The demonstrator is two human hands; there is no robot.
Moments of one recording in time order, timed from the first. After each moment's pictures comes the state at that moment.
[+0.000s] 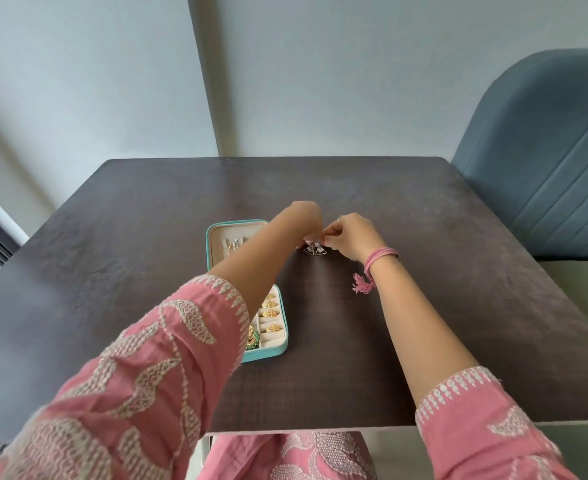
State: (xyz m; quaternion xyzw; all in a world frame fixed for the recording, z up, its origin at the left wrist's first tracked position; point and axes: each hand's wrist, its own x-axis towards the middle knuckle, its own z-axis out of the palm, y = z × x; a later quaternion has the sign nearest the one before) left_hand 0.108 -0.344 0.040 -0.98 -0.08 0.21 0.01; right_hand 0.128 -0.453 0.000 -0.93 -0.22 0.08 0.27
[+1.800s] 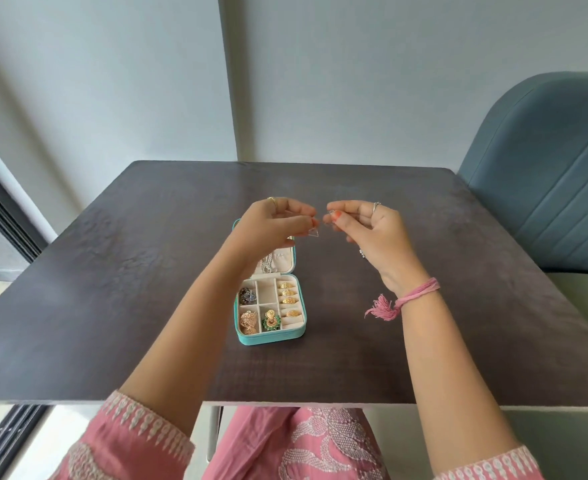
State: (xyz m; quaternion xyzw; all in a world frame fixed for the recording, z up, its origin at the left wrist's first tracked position) left_hand -0.029 -0.306 0.064 -0.77 -0.10 -0.08 -0.62; right_hand 0.041 -0.469 0.044 -0.70 -0.24 0.06 0.67
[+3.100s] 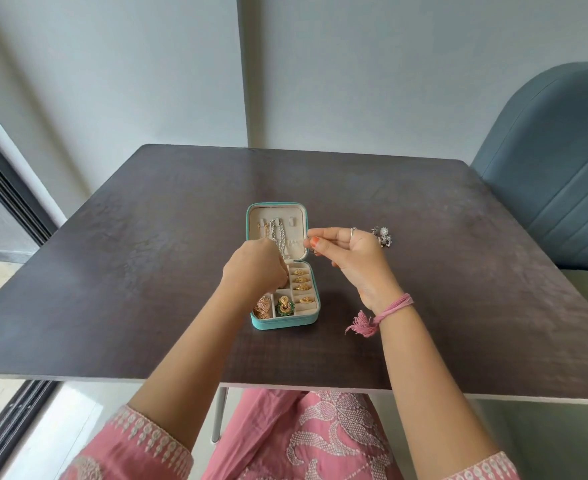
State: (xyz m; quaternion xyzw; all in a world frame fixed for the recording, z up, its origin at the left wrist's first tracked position) left_hand -0.046 -0.287 0.003 -0.95 -0.23 0.04 -0.22; right_hand 0.008 -0.441 0.006 -0.71 -0.20 0.14 0.66
